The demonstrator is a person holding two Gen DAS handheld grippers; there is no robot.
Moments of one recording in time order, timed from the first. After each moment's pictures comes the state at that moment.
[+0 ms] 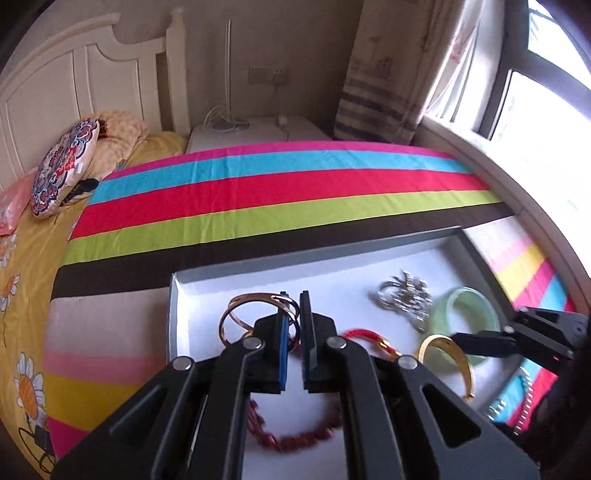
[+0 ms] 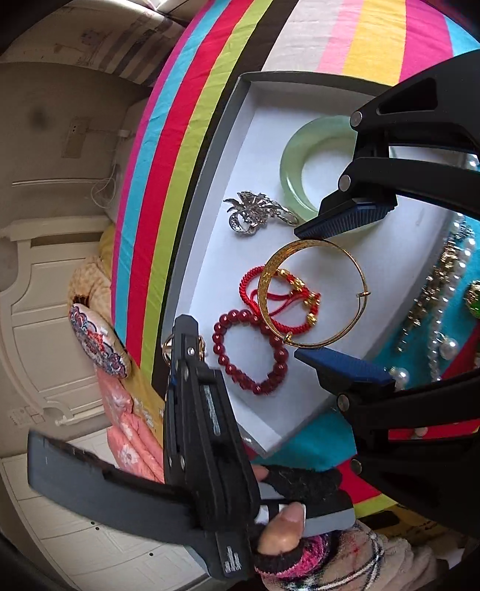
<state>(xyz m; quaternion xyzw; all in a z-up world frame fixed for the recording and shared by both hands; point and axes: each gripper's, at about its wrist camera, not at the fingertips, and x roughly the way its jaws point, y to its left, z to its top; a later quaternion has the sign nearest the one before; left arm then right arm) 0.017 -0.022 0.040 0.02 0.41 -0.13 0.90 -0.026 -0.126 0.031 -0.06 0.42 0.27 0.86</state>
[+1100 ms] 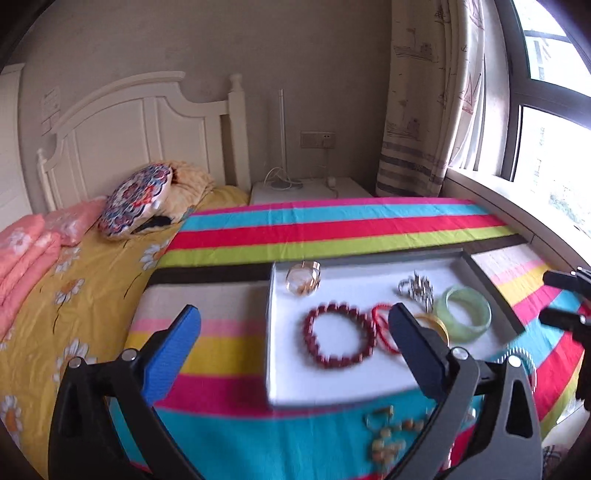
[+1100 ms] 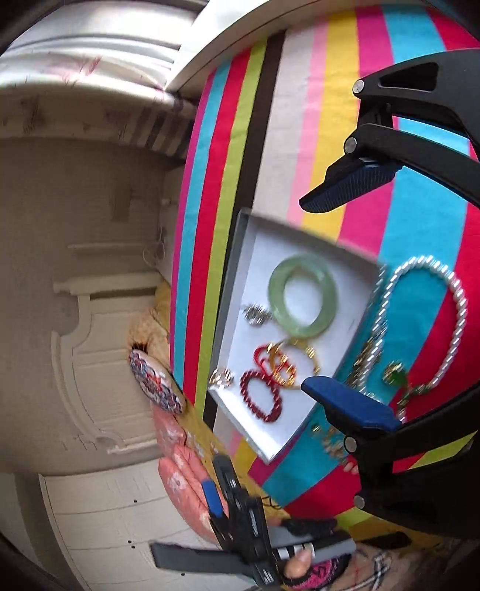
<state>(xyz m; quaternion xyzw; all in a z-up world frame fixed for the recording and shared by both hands) -0.116 0.009 0.075 0.02 0.28 -0.03 0.96 -0.106 -0.233 0.066 -0.03 0.32 0.19 0.93</state>
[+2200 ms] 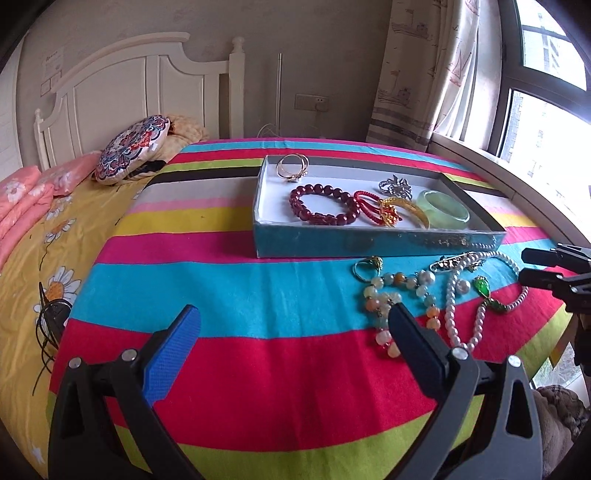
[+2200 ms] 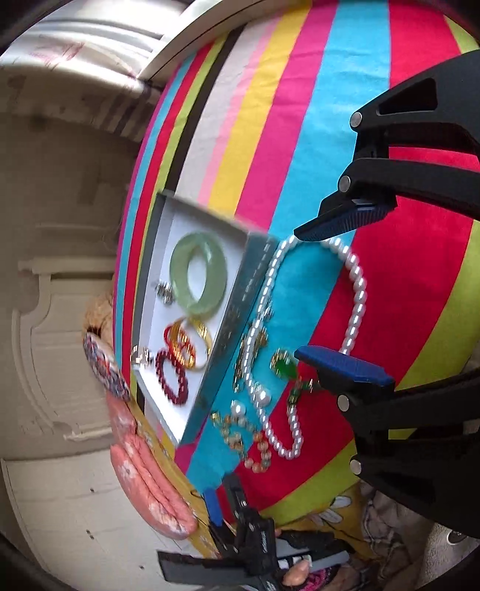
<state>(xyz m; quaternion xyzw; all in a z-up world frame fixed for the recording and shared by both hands) -0.196 0.023 -0.001 -0.01 0.33 -0.06 0.94 -0.153 -0.232 0.015 -0.07 0.38 0.20 0.90</state>
